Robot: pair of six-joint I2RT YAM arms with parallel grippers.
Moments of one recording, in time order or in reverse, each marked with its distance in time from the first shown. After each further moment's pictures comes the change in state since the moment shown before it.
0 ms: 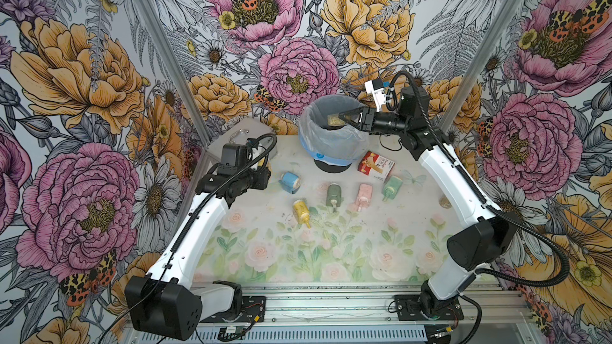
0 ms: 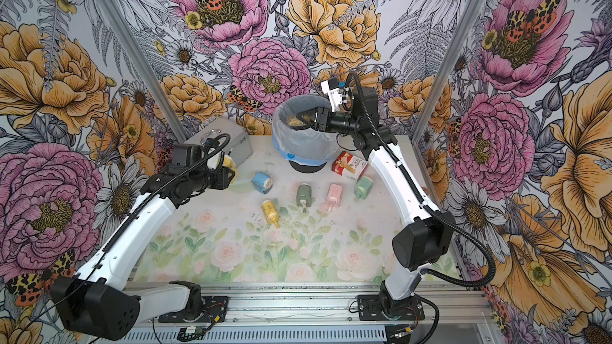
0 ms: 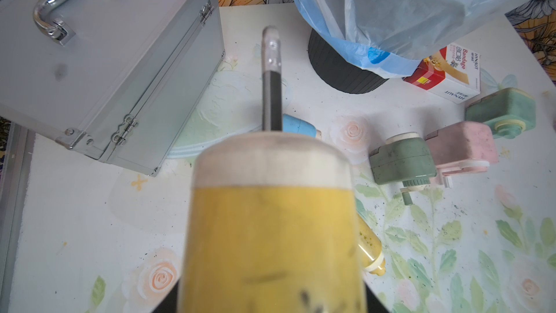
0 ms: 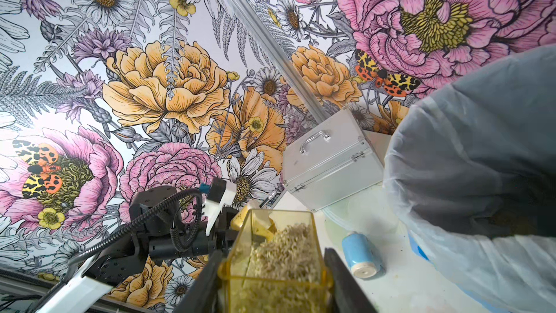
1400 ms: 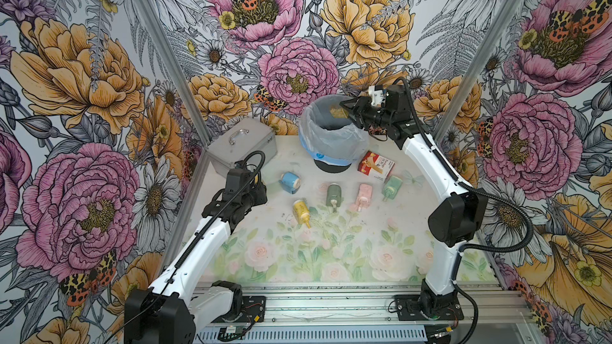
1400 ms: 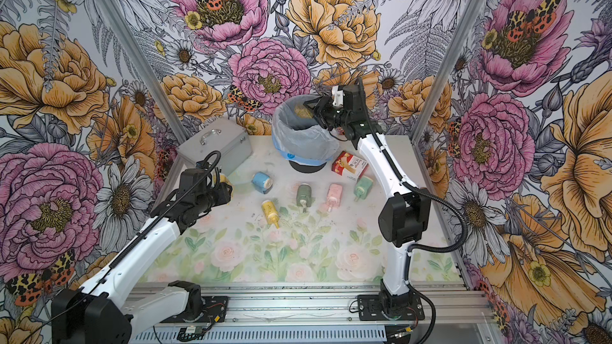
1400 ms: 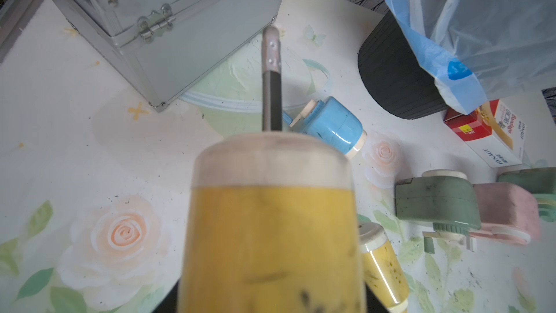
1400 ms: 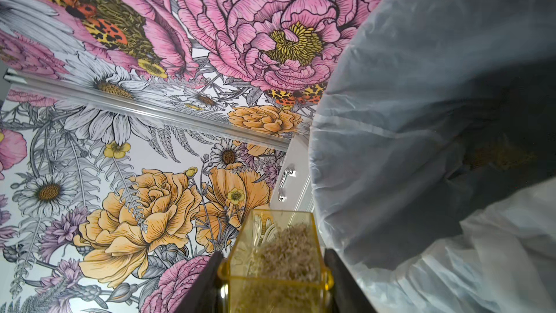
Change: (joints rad) left arm -0.027 -0.132 -0.381 0.269 -0.135 -0.360; right arm -0.008 0.243 0.153 0.027 0.244 0.538
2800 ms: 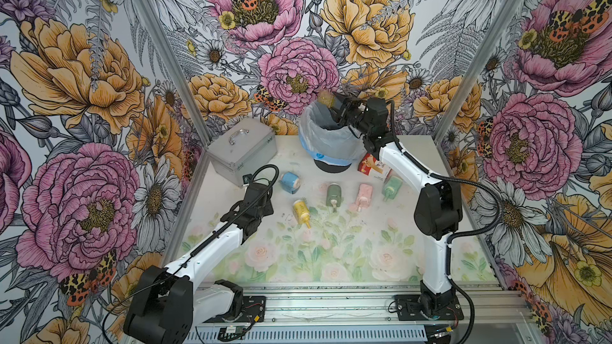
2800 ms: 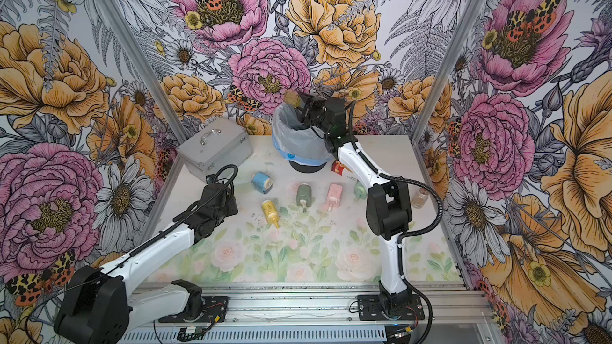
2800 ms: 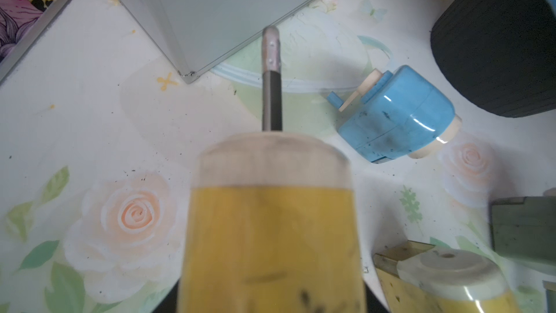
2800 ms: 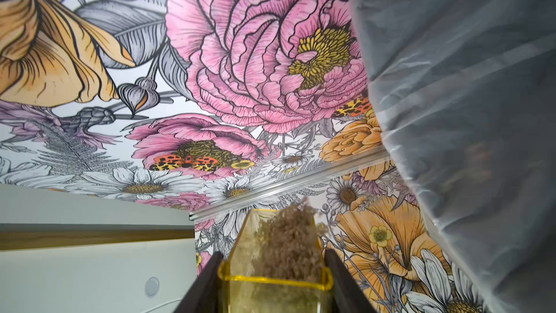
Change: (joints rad) left arm -0.148 0.069 -0.183 0.187 -0.306 -0.085; right arm 0.105 0.098 -0.168 0.613 0.278 0.907
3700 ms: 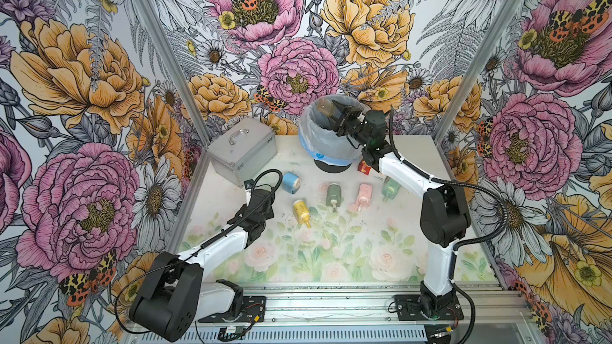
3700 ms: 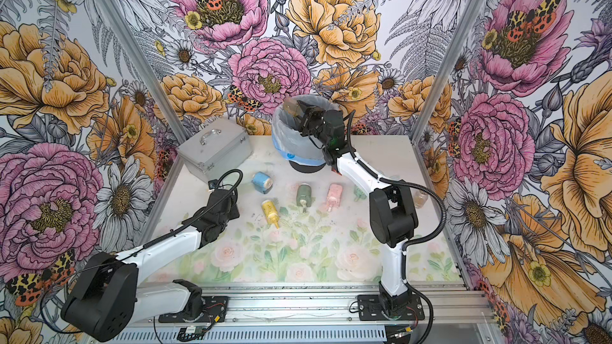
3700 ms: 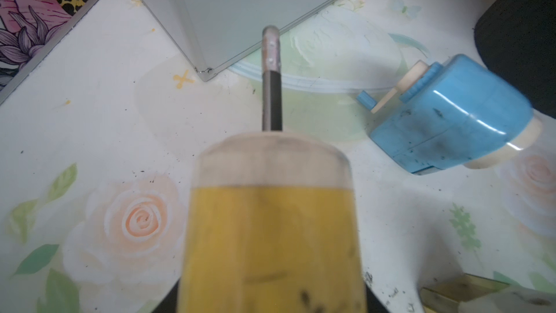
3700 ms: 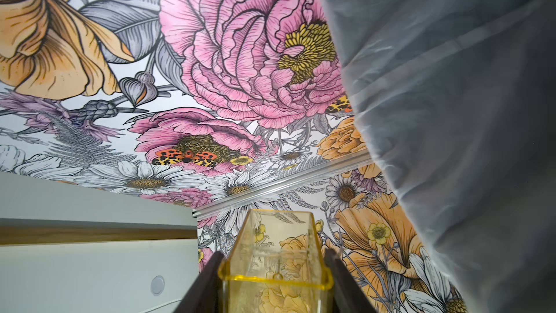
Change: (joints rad) left arm -0.004 0.068 -0.112 0.207 -0.106 0.009; right arm 0.021 -0.088 -0.199 0.126 0.023 0.010
